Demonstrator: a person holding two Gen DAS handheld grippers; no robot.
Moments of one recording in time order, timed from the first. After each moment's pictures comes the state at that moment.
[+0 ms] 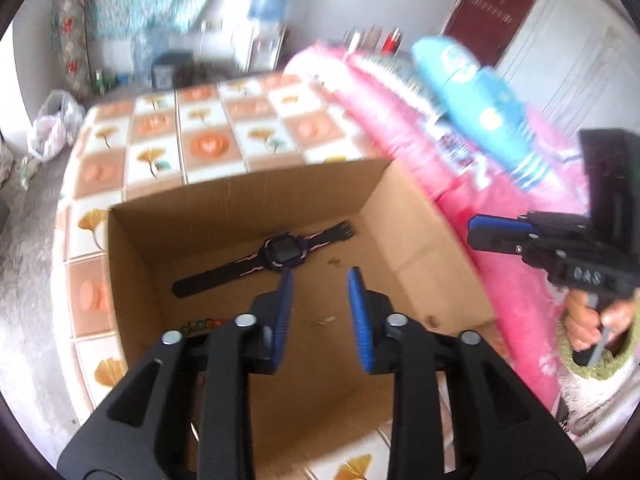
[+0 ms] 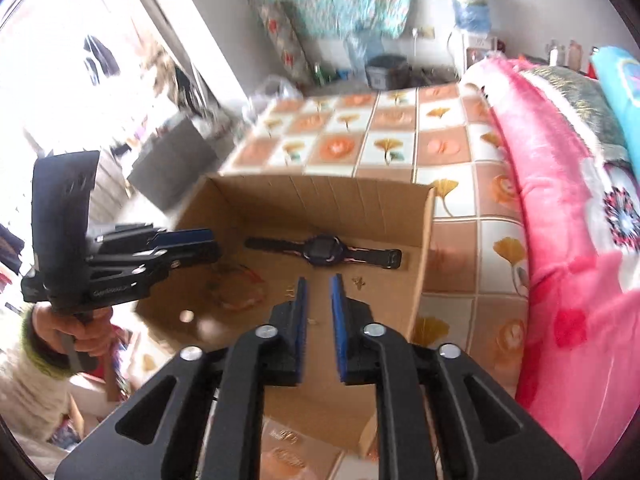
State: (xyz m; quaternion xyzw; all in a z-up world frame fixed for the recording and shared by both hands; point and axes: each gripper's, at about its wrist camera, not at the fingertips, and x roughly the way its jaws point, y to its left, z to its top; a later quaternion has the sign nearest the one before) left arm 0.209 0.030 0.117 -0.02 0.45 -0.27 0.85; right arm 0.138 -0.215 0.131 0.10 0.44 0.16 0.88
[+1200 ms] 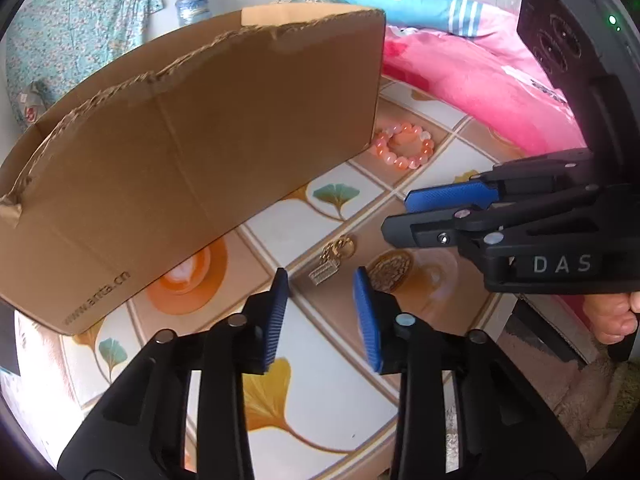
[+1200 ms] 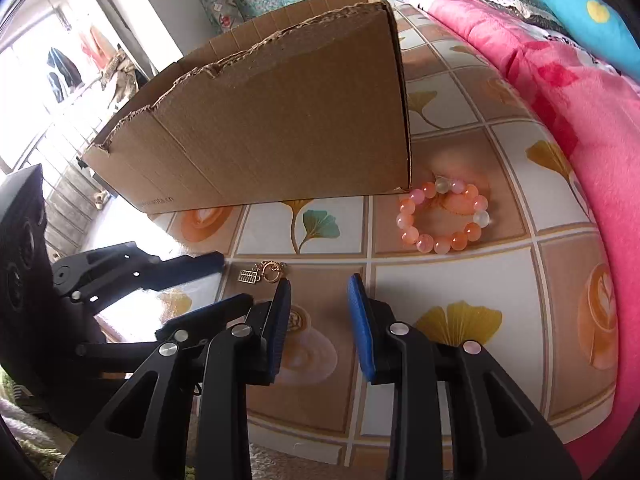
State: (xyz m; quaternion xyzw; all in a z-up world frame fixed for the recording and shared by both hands) left arm 0.043 -0.052 -0.036 0.17 0.41 -0.31 0.84; right arm 0.013 -0.176 -0.041 0.13 0.46 0.08 0.87
